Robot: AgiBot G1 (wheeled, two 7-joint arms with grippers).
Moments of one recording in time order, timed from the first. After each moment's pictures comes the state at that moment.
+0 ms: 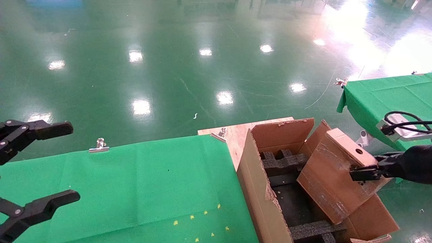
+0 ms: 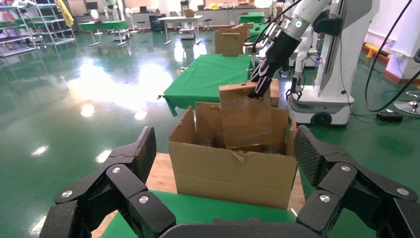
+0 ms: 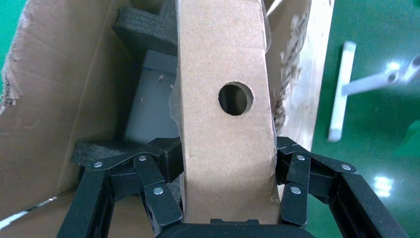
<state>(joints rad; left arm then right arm) -1.08 0.57 0.36 -1.23 0.64 1.44 -0.13 2.02 -0.08 -1.56 1.35 -1.50 -1.08 1.19</state>
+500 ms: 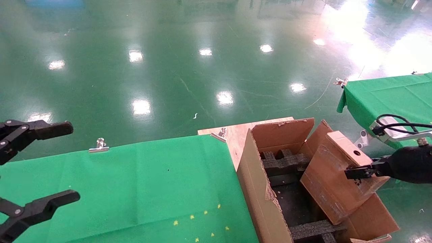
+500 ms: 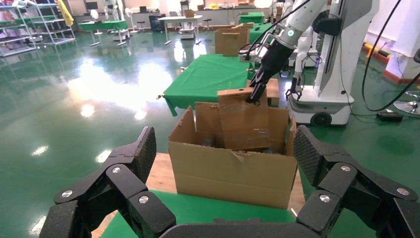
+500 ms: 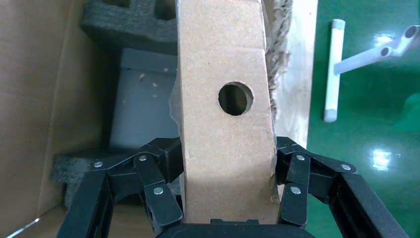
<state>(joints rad) -1.08 0.57 0.36 -1.23 0.64 1.44 -0.13 1.97 -0.13 -1.60 1.36 -1.60 -1.01 1.36</state>
